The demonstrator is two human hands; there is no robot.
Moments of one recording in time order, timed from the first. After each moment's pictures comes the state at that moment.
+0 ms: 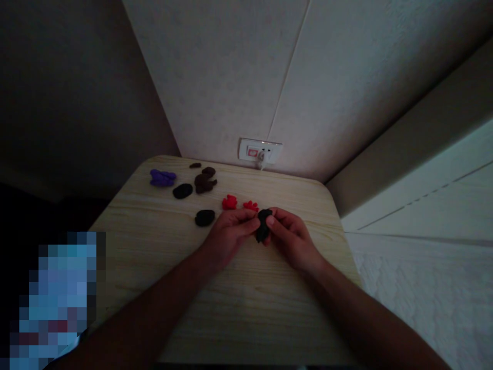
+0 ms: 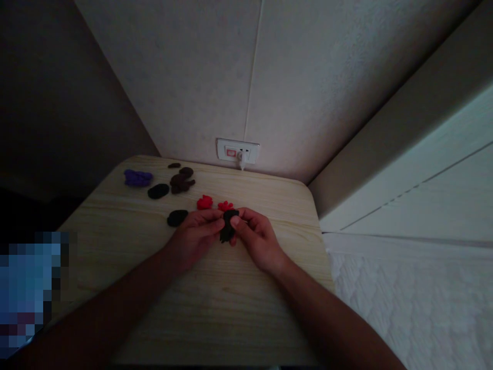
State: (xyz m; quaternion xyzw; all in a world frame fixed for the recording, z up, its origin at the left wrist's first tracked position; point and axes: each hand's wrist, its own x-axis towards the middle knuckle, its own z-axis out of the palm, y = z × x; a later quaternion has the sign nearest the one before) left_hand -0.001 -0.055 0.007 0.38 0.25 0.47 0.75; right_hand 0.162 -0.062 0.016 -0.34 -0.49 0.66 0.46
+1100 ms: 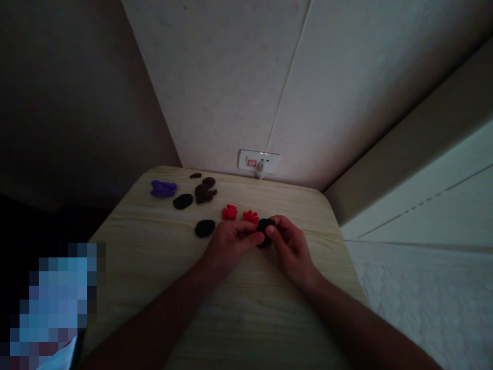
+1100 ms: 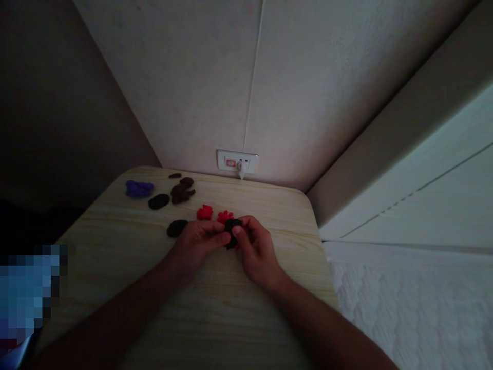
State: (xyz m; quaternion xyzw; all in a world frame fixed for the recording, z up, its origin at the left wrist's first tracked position) left_hand -0.006 -0.055 0.012 0.48 0.38 0.44 0.66; right_hand 0.156 -0.068 0.012 -0.41 -0.53 0.54 0.52
